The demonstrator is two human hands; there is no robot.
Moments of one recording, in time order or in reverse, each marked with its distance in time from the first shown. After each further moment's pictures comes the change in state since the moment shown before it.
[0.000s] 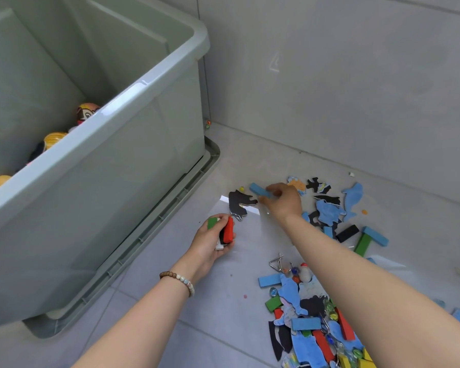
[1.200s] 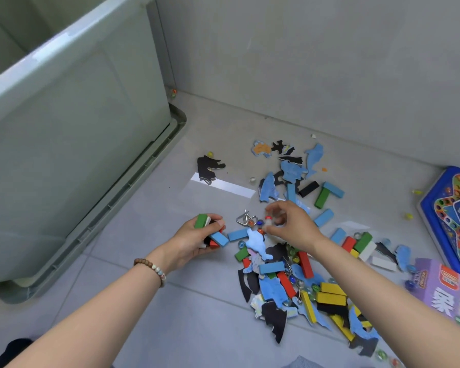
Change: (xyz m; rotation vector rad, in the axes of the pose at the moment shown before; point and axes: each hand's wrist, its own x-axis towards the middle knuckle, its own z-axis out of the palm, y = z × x) left_hand -0.037 -0.058 -0.002 0.343 -0.146 -0.065; right_hand -0.112 0.095 -0.082 -0.210 -0.274 -0.169
